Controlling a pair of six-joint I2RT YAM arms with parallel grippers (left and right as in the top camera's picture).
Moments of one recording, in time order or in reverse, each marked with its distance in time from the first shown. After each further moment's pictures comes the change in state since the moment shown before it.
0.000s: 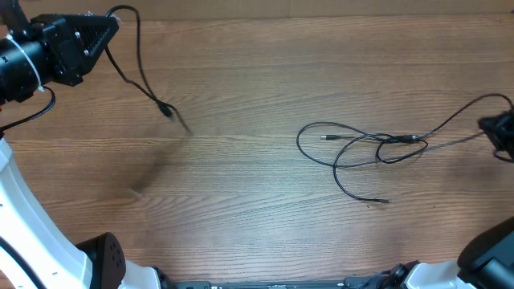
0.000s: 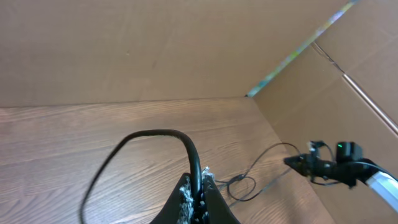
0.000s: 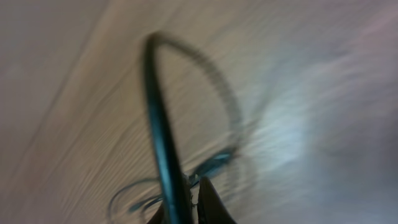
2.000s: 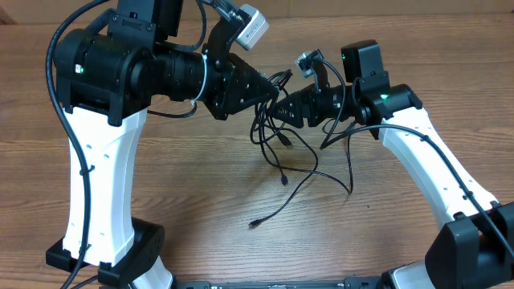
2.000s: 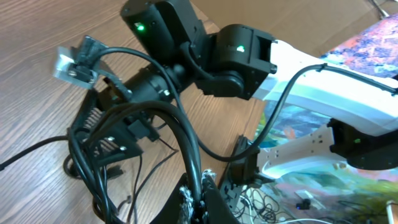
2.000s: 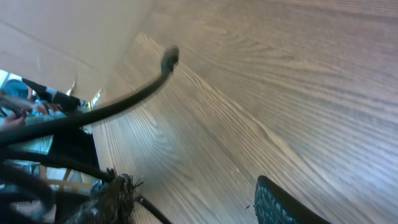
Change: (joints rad) left arm -0.664 0.144 -0.005 -0.195 -0.105 0.209; right arm 1.012 -0.002 0.000 0.283 -0.270 -0.050
